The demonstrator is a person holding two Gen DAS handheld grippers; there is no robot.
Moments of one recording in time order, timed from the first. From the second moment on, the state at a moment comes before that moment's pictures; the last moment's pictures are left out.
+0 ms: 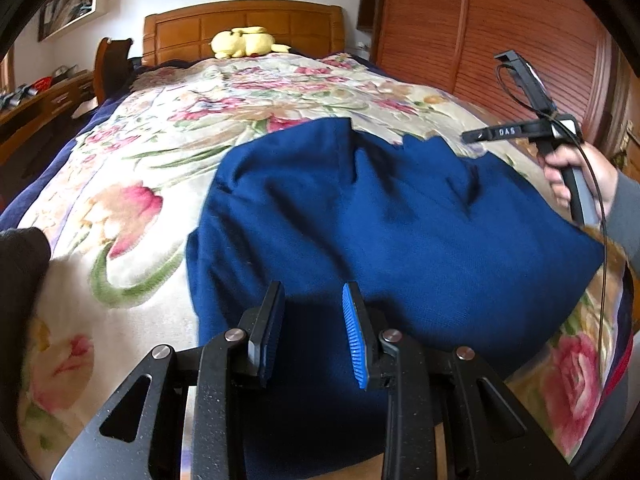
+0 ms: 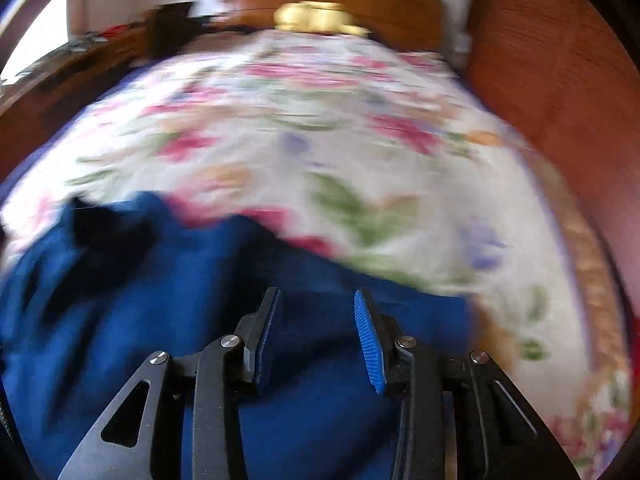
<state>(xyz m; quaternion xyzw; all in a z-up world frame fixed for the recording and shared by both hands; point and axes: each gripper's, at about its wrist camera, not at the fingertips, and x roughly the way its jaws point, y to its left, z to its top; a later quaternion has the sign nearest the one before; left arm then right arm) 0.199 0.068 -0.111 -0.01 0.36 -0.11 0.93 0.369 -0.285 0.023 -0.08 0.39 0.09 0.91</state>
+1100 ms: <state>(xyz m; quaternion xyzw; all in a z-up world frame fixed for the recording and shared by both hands) 0.190 0.075 -0.099 -0.01 0.33 -0.11 0.94 0.305 -0.232 0.002 -0.10 0.38 0.12 0.91</state>
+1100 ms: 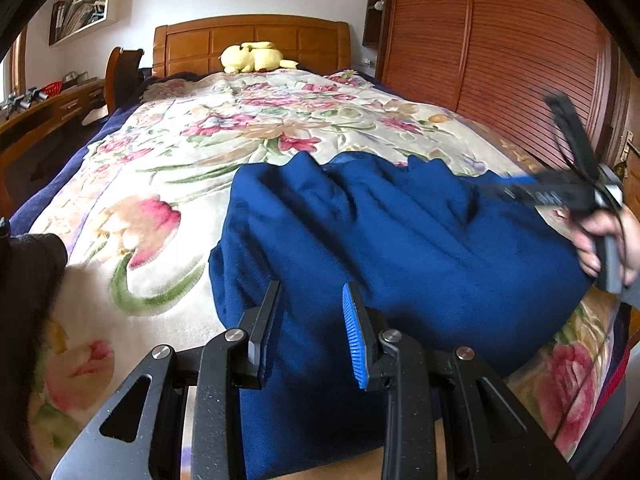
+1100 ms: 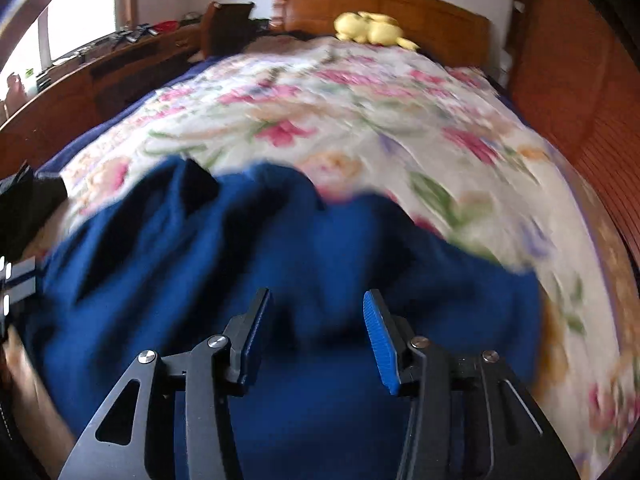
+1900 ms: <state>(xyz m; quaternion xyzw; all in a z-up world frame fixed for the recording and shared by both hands) 0.156 0.006 -0.120 0.03 0.34 -0.15 0.93 0.173 -0.335 -0.018 -0.04 0.40 0.03 0.91</state>
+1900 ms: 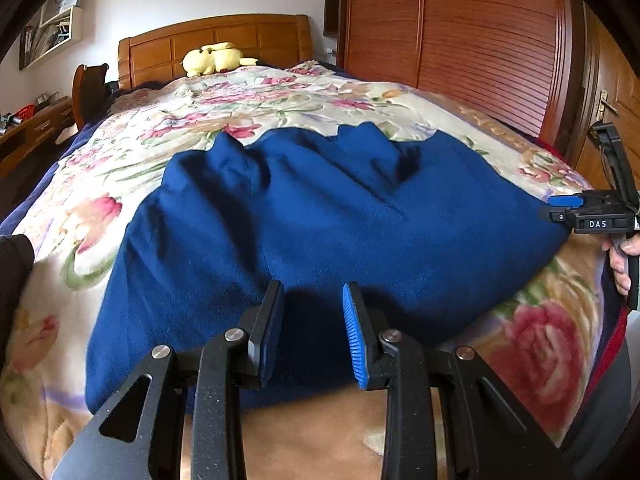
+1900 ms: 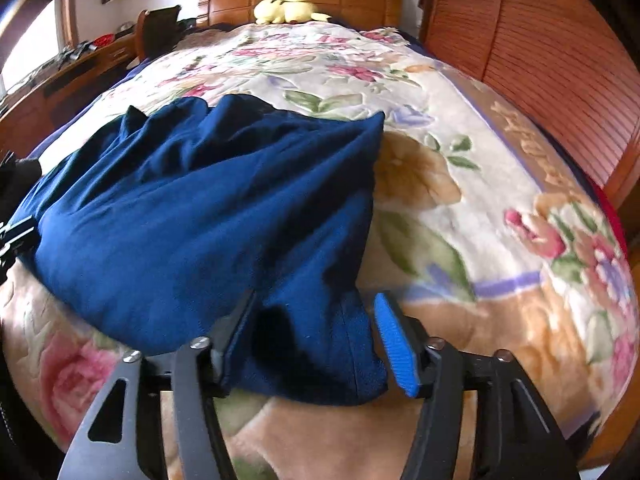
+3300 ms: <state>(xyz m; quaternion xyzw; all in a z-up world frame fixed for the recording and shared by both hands) 0.131 0.034 -0.110 0.01 0.31 -0.15 0.94 0.177 -0.282 0.066 0.00 0.36 0.15 0.92</state>
